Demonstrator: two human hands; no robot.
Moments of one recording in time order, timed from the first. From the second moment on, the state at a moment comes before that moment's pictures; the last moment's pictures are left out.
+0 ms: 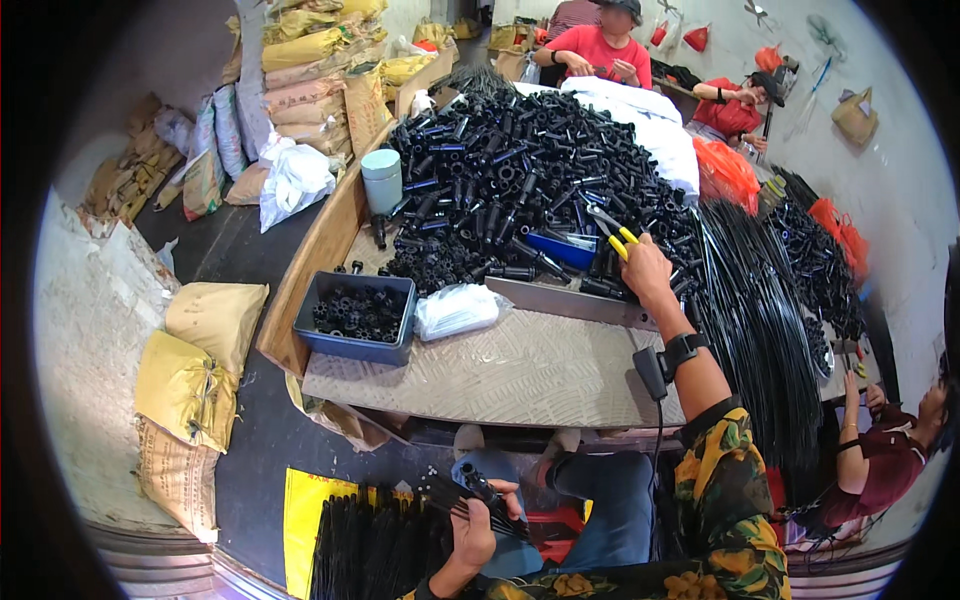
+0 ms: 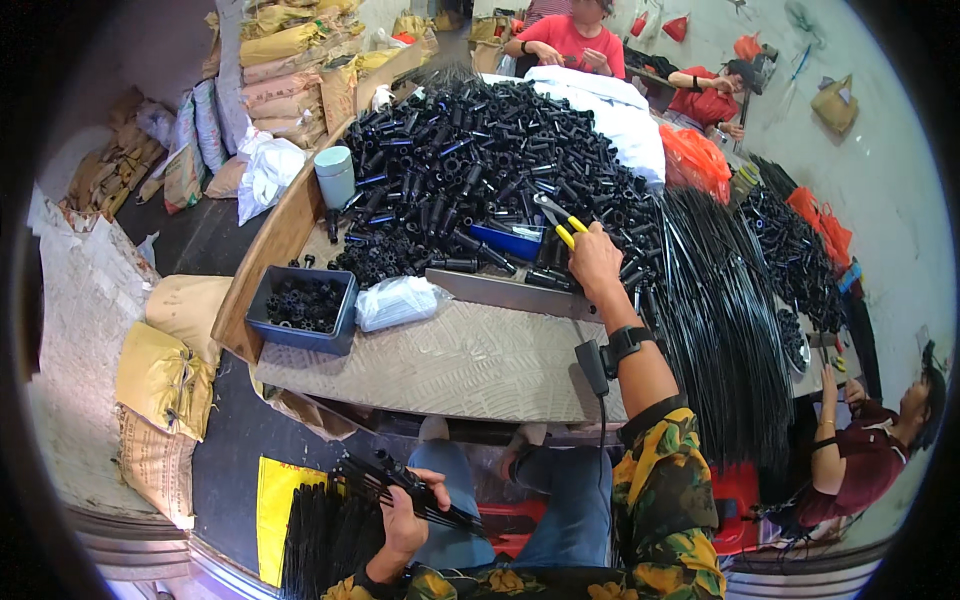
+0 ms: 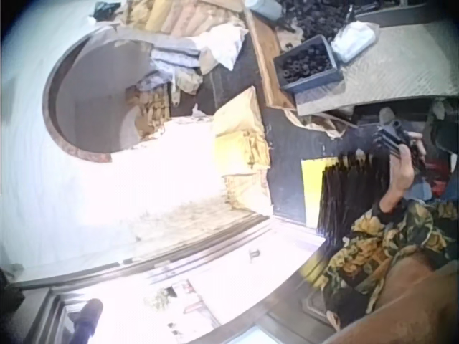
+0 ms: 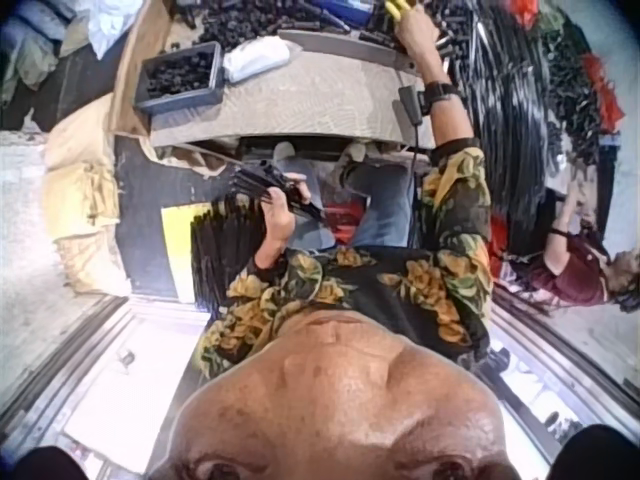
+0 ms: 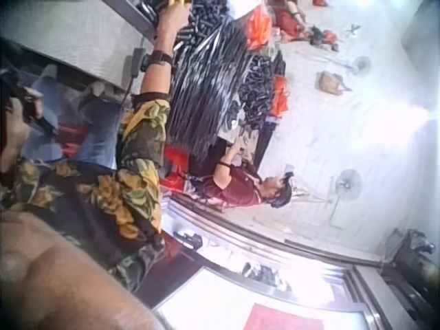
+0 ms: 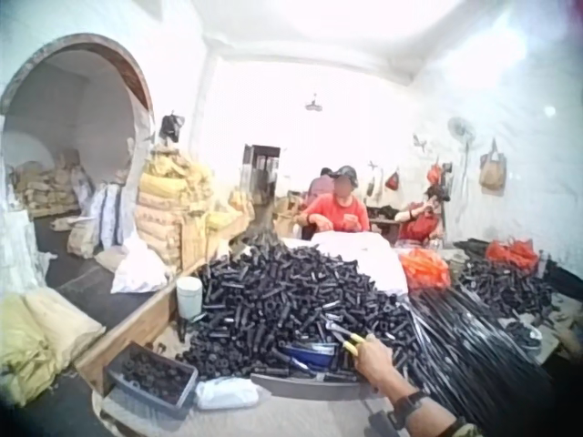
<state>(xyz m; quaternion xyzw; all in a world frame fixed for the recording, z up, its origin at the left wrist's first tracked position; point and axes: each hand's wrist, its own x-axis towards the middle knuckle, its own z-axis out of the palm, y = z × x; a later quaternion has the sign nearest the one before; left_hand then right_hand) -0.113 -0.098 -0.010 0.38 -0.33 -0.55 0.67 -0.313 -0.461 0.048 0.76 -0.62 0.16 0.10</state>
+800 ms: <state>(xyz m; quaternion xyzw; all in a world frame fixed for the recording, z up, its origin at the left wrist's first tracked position) -0.147 -0.088 0.056 0.31 -0.50 -0.56 0.59 -0.302 -0.143 0.069 0.64 -0.28 0.54 -0.48</state>
